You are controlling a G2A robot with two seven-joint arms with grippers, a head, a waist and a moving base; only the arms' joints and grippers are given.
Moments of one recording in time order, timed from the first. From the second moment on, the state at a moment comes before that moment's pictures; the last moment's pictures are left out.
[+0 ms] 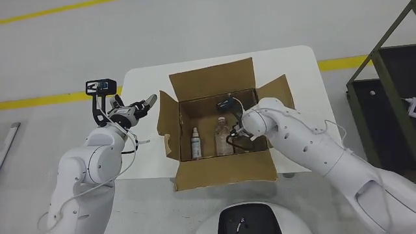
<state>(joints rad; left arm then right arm) 1.11 -1.01 -1.50 -2.01 0.93 0.23 -0.86 -0.50 -1.39 0.61 -1.12 -0.69 0.16 1.14</state>
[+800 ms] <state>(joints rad) 1.11 -1.01 -1.50 -2.01 0.93 0.23 -0.86 -0.67 -1.24 1.19 -1.52 -0.41 -0.26 1.25</state>
